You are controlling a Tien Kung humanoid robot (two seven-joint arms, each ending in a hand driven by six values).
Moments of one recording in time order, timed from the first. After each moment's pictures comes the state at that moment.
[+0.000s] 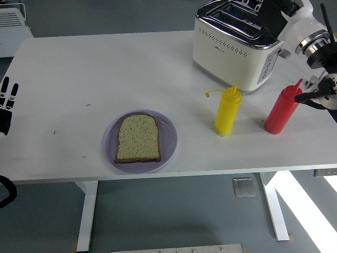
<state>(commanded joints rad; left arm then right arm) -0.07 0.31 -1.52 -1.50 0.06 0.13 -0.16 0.66 -0.46 1.14 1.59 -0.49 -0.25 -0.02</state>
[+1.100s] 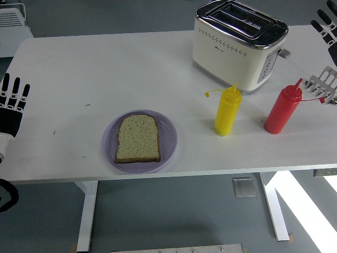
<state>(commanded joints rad) -0.04 0.30 -1.52 -1.55 -0.03 0.10 -0.11 0.30 -0.46 1.47 1.54 -0.22 -0.20 0.02</state>
